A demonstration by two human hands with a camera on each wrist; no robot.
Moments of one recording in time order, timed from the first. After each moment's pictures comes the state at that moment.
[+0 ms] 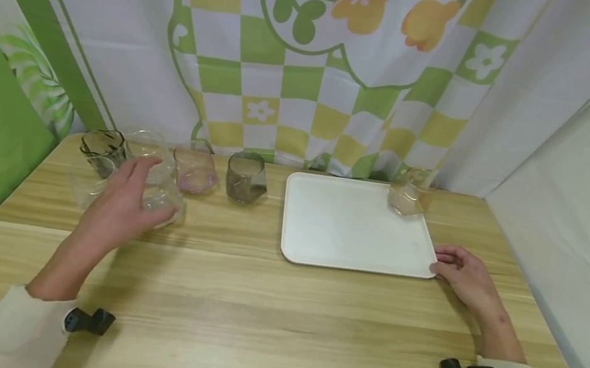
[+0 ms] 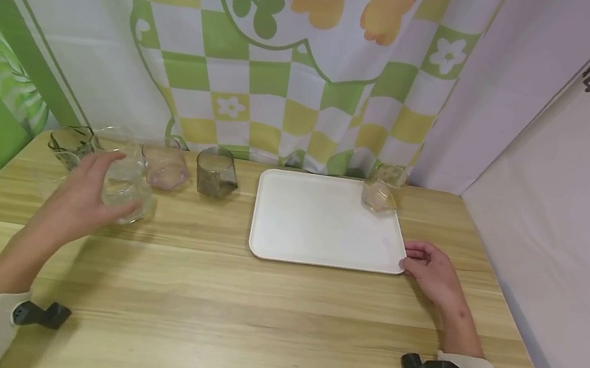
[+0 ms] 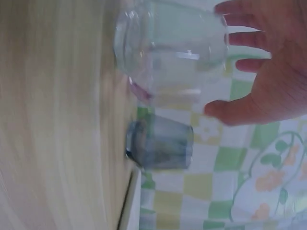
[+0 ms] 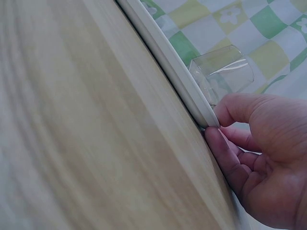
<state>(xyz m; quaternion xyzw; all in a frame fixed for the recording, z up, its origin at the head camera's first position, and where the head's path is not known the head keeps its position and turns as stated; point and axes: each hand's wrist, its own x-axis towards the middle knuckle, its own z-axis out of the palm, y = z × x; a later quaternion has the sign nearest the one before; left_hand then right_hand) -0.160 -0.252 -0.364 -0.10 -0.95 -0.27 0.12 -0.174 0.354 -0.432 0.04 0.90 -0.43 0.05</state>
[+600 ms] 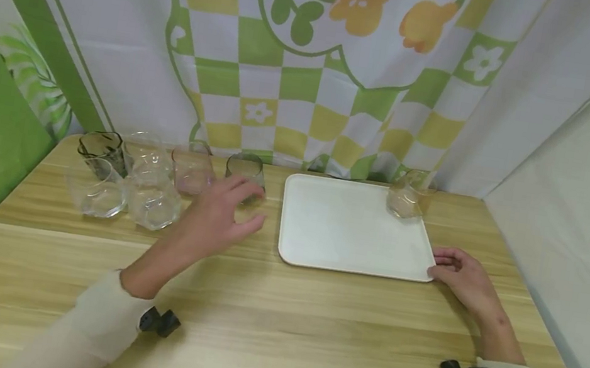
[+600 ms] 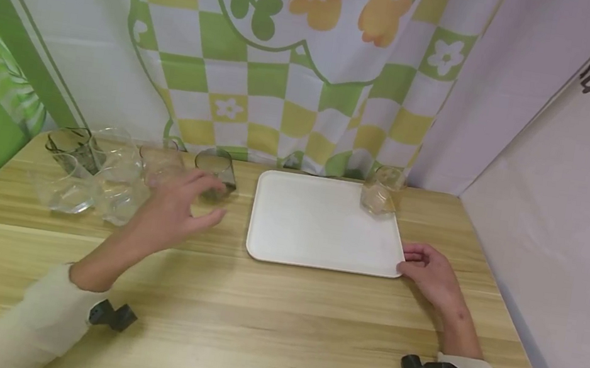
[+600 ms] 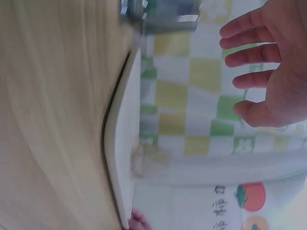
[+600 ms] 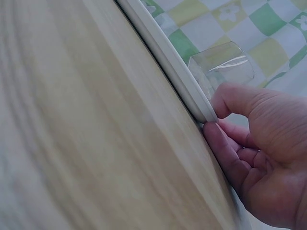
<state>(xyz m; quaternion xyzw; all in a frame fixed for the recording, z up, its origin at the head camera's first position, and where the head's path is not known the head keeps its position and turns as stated) -0.173 -0.127 -0.358 -0.29 -0.89 -0.29 0.20 -0.174 0.358 -0.433 0.01 0.91 -0.42 0.05</state>
